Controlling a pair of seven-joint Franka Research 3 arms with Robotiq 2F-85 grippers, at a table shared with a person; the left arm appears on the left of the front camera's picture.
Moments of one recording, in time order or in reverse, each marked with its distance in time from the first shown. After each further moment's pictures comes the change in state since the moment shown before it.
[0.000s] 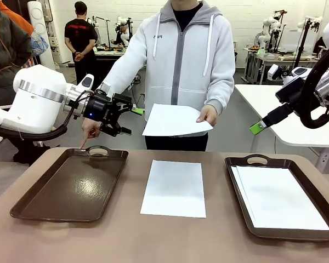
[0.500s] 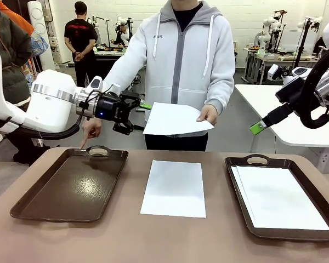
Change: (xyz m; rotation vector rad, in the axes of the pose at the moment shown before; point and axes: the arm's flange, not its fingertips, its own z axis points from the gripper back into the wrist) left arm 0.020 0.008 -0.036 -0.185 0.096 0.024; right arm 0.000 0.000 0.000 0.000 0.000 0.000
